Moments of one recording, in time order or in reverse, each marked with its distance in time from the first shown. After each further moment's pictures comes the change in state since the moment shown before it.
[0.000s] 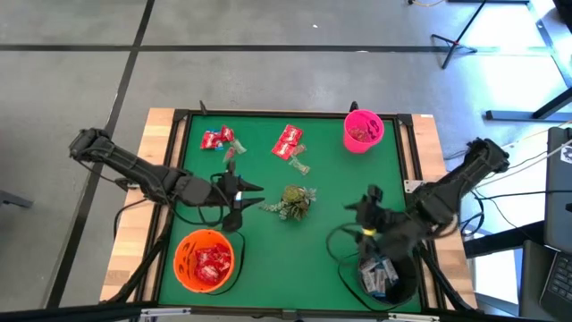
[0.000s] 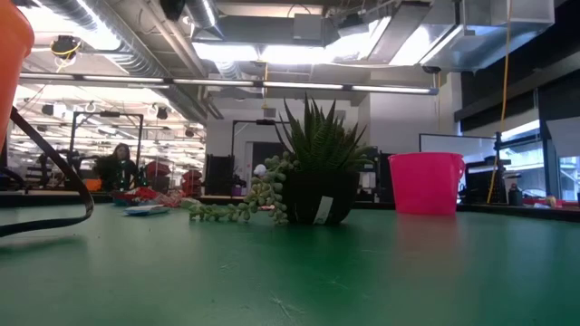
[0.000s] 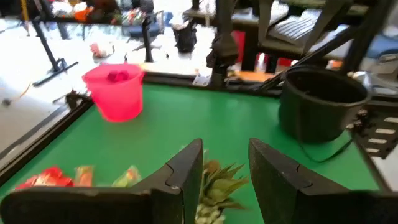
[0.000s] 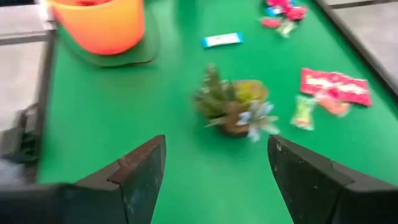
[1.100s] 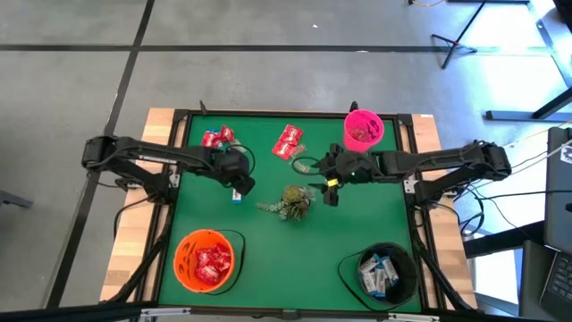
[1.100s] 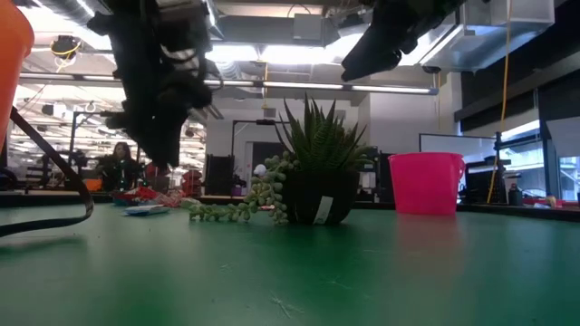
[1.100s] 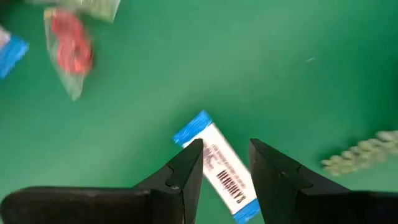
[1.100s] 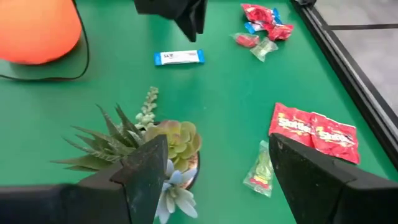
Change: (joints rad) left arm 0.480 0.235 0.000 -0.721 0.318 -0.647; right arm -0.626 0.000 -0.288 0.580 -0.470 -0.639
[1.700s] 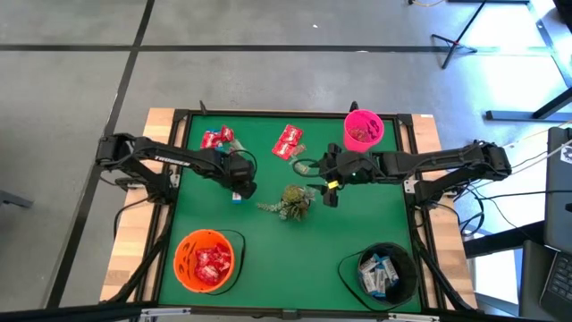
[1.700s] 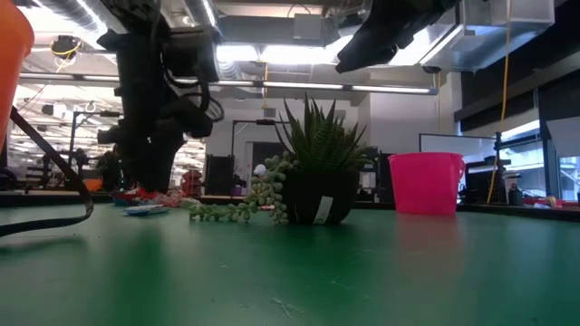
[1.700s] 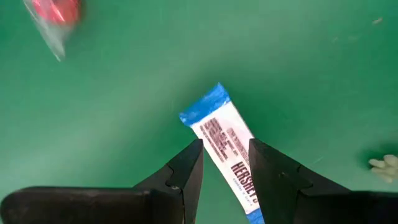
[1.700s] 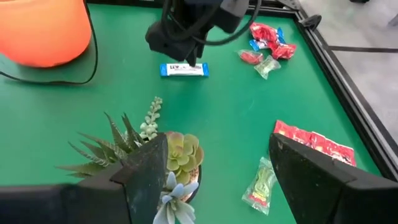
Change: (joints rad) left arm -0.004 0.136 0.000 -0.013 0.036 -0.078; right arm 0.002 0.000 0.000 0.049 -0.002 -0.066
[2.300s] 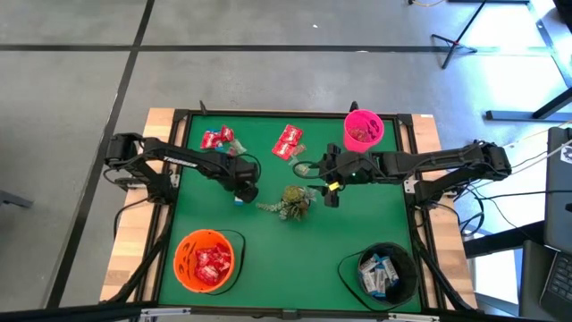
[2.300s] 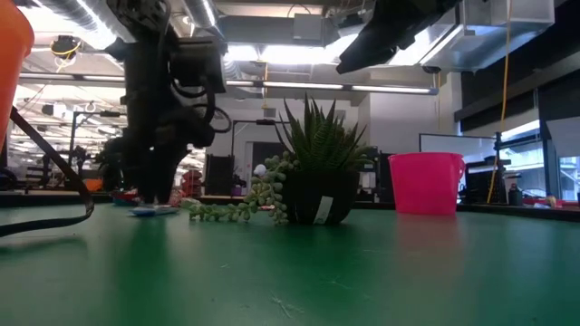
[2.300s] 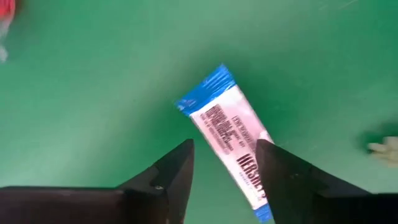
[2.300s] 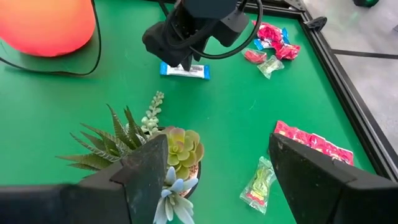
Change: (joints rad) left arm 0.000 0.071 0.016 0.030 0.071 0.081; right arm 0.000 0.000 0.000 -0.012 -0.013 -0.040
